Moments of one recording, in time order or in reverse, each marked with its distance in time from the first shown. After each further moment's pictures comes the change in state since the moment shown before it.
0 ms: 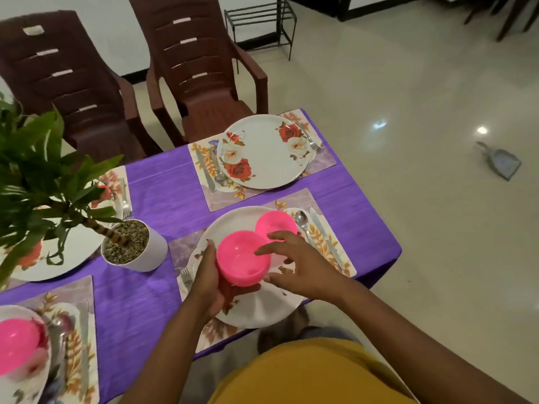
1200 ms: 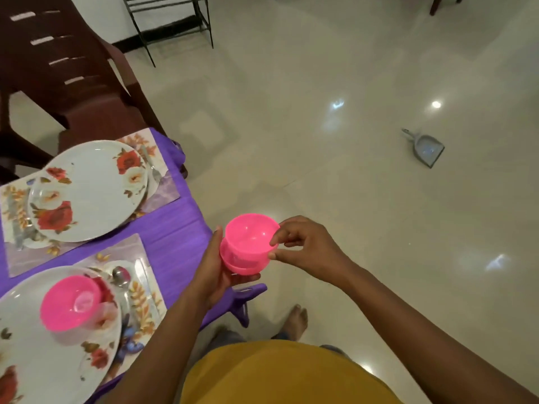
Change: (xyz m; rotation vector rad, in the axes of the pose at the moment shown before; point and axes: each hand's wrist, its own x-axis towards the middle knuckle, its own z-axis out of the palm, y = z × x) left_hand 0.117 -0.120 0.438 0.200 -0.122 -0.060; right_hand -0.105 0.276 -0.360 0.285 0.226 0.173
